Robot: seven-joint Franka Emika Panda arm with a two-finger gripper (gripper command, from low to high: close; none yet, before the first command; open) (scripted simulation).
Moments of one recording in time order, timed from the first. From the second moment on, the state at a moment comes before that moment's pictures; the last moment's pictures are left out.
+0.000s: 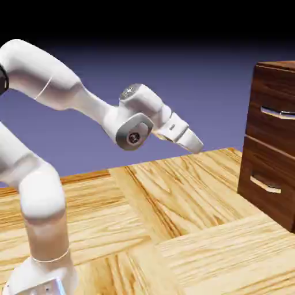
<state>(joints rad) -0.03 -0.59 0.02 -2.79 0.05 3.03 0.75</state>
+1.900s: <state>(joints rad) -1.84 -1.57 1.18 -1.77 2.53 2.61 1.23</state>
